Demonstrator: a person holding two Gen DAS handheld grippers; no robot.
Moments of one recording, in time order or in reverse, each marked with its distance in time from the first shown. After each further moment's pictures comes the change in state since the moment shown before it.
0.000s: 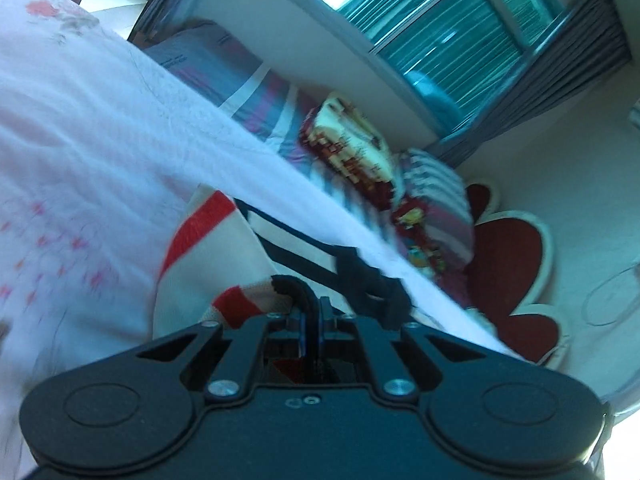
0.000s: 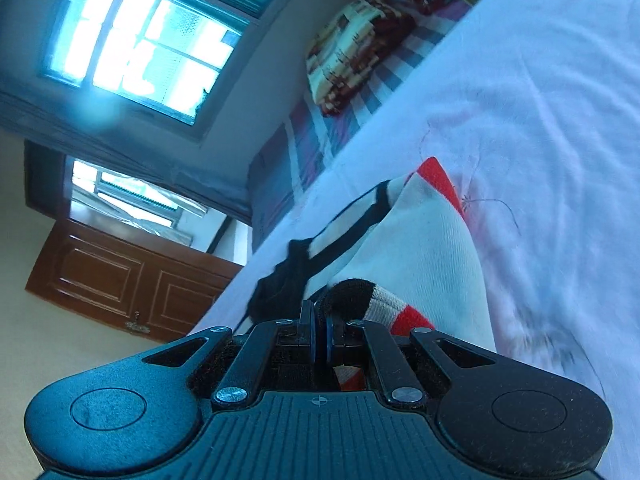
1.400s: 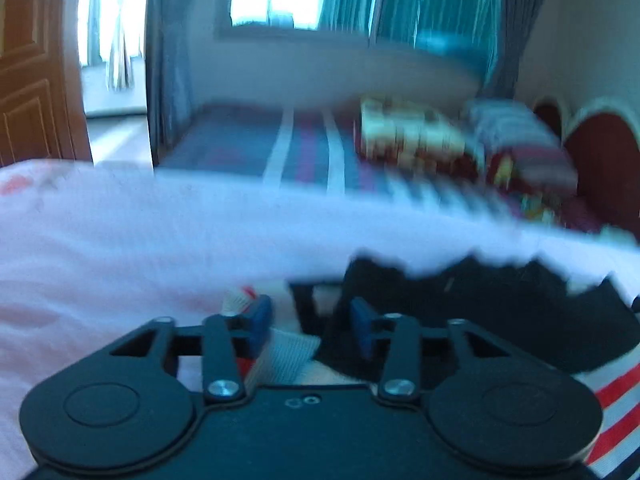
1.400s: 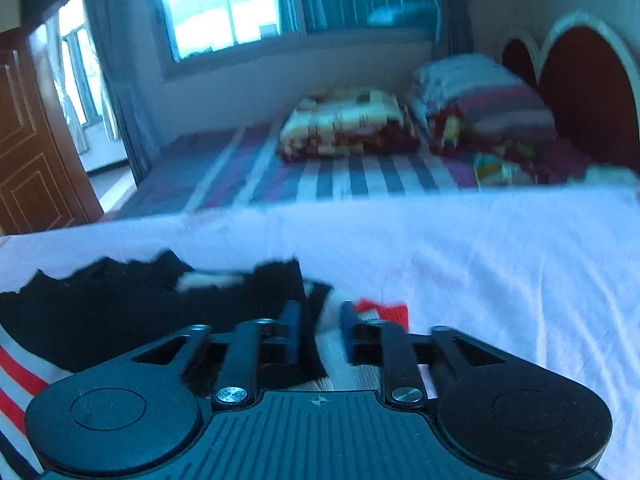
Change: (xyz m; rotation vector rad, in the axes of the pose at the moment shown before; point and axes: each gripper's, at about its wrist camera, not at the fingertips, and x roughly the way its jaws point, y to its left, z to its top) left arm 0.047 -0.048 0.008 0.481 -0.162 0.353; right arm 0.081 0.027 -0.054 -0.734 -0.199 -0.434
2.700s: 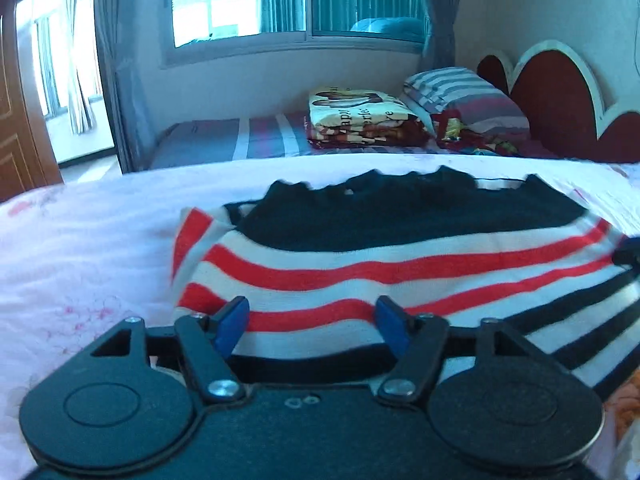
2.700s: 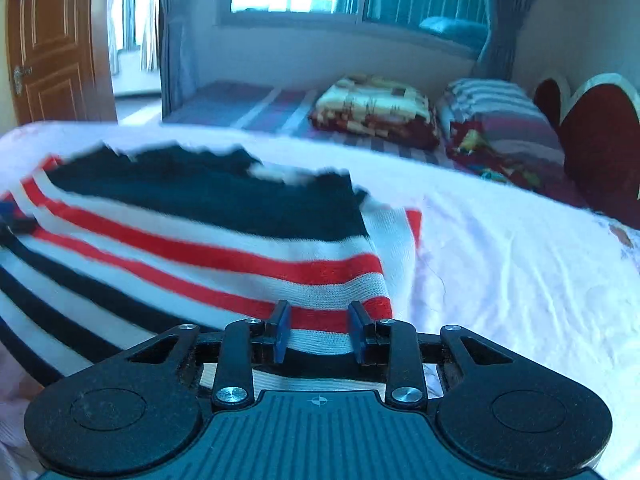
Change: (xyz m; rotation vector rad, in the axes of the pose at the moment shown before) left arm -0.076 -0.061 -0.072 0.221 0.037 -0.050; right arm -0.064 0.047 -0.045 -0.234 0.089 -0.008
